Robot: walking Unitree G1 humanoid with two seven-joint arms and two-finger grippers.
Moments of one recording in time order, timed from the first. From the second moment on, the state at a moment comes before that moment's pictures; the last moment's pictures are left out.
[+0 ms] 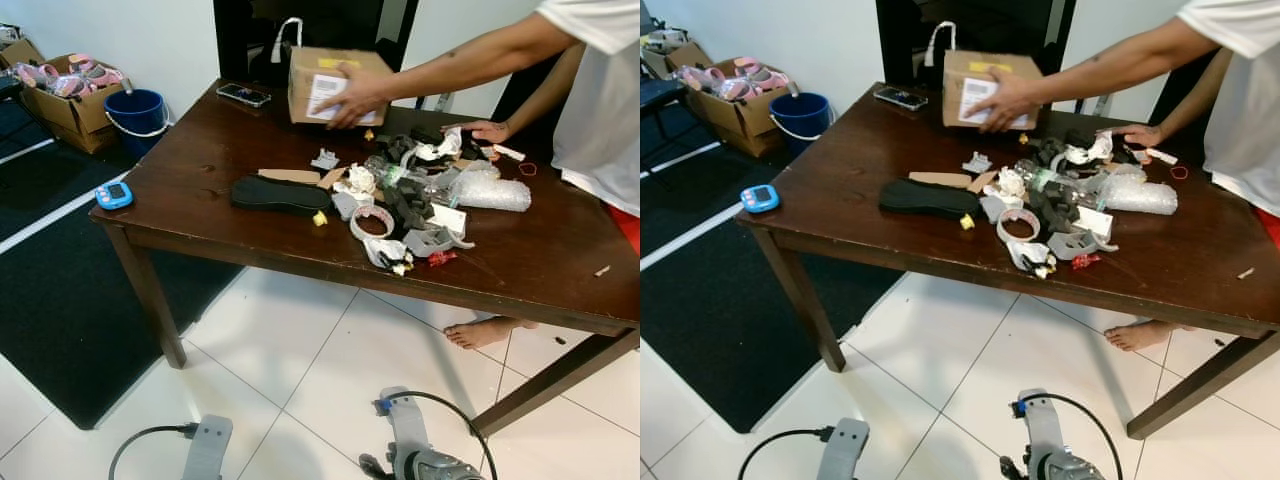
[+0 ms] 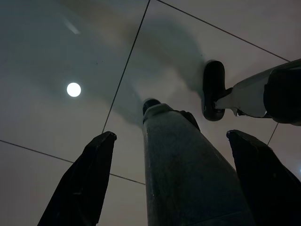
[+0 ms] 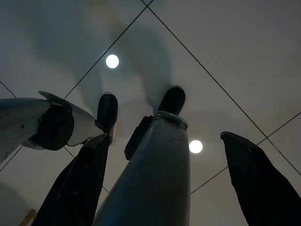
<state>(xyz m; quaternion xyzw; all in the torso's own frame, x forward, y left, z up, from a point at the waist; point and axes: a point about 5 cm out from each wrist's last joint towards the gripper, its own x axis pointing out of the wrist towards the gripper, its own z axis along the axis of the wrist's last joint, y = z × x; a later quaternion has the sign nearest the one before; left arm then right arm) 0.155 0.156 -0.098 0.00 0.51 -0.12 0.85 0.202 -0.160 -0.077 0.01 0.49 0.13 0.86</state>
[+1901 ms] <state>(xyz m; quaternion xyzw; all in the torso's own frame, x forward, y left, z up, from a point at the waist) 0.153 0.157 -0.099 0.00 0.51 -0.12 0.85 0.202 -0.159 -0.077 0.02 0.49 0.12 0.86</state>
